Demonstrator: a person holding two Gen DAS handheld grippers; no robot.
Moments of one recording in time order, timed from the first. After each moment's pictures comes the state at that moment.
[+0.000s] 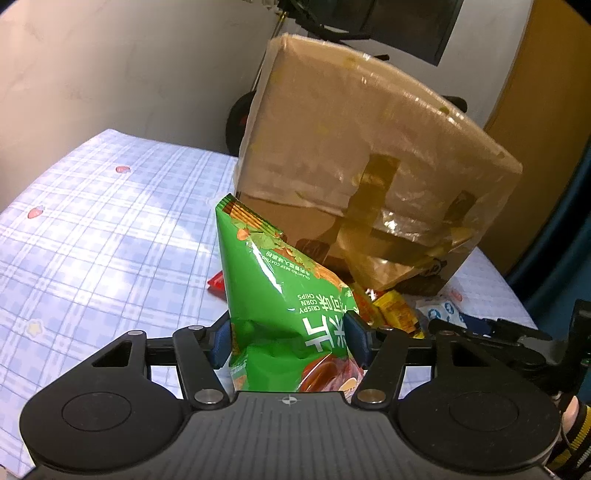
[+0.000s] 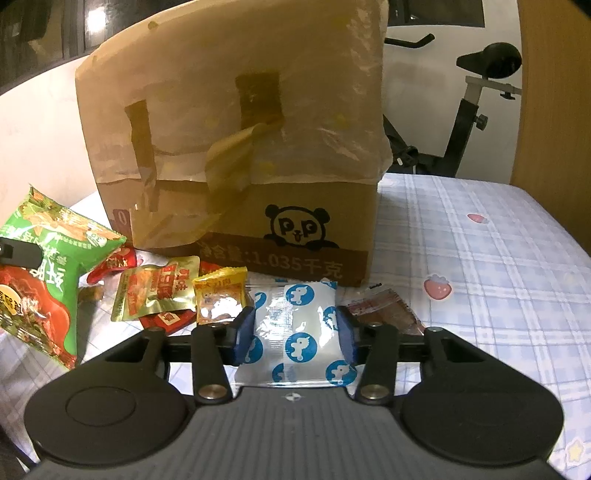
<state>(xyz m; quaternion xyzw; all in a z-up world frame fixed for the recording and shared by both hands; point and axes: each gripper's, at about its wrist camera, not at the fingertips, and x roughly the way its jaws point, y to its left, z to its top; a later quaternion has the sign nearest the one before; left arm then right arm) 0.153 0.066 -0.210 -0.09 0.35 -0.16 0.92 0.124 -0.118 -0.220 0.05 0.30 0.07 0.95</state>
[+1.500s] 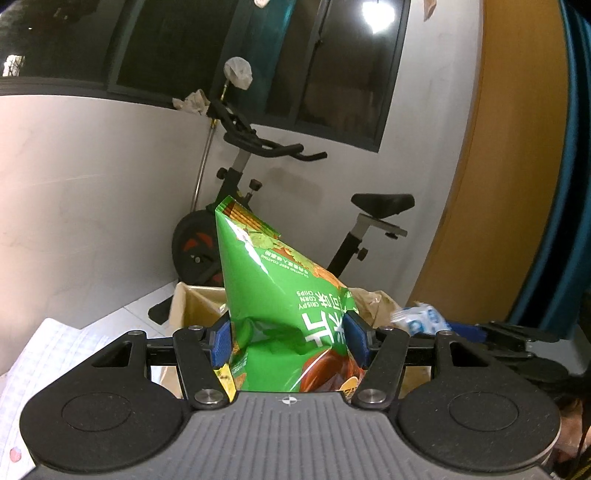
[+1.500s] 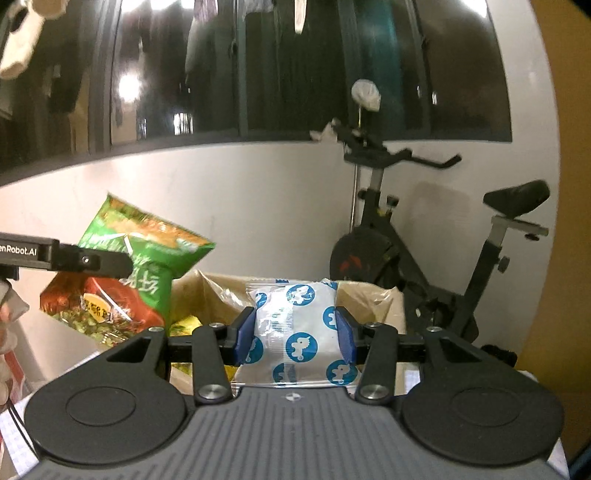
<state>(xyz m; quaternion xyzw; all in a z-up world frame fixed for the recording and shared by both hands) 0.260 0.012 -0.045 -0.05 0.21 -0.22 0.95 0.223 -0.126 -0.010 0.03 0.17 0.11 0.98</state>
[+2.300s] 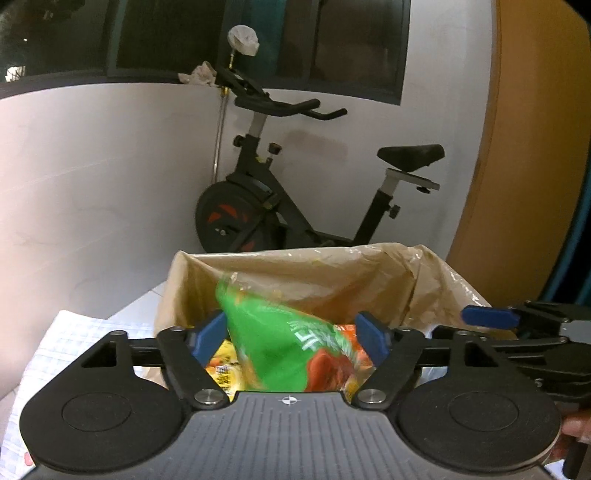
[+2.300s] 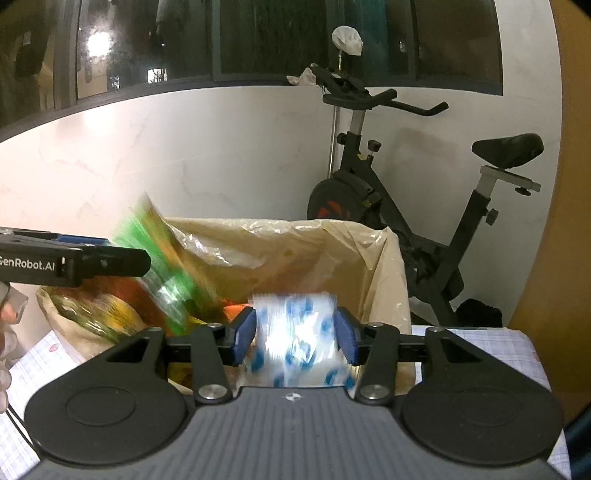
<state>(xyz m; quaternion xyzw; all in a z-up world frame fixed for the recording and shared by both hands) 0.303 -0.007 -0.069 0.01 0.25 -0.18 0.95 0.247 -0.125 -0.042 0.03 0.23 0.08 0.97</state>
